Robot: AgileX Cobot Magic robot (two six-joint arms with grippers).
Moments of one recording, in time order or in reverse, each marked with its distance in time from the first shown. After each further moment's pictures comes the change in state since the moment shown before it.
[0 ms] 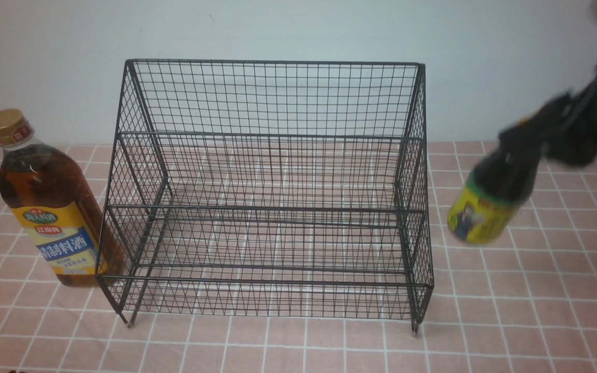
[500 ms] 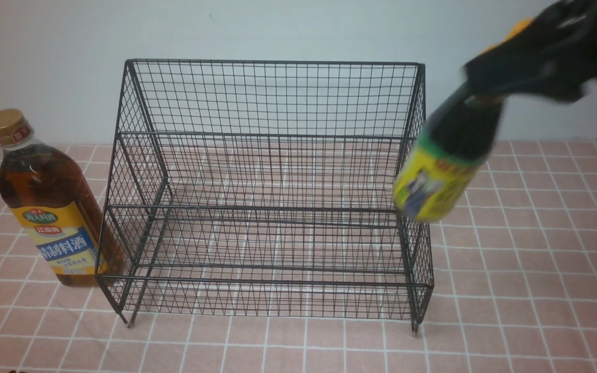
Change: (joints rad) right arm 0.143 0.089 -0.153 0.112 0.102 -0.038; left arm 0.000 0.000 0.000 0.000 0.000 0.000
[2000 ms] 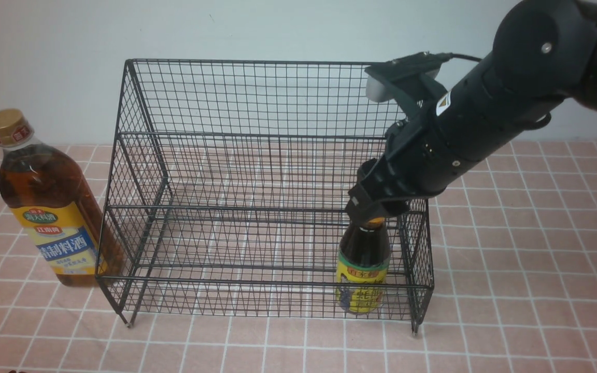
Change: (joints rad) right arm 0.185 0.380 -0.009 -0.204 -0.069 0.246; left arm 0.000 0.000 0.000 0.000 0.000 0.000
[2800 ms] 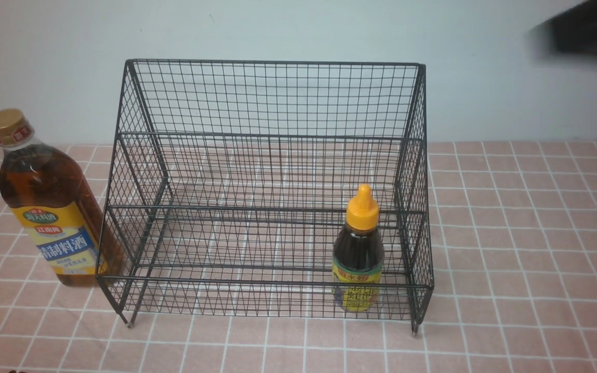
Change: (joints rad) right arm 0.000 -0.722 0.022 -0.366 -0.015 0.368; left arm 0.000 0.000 0.000 0.000 0.000 0.000
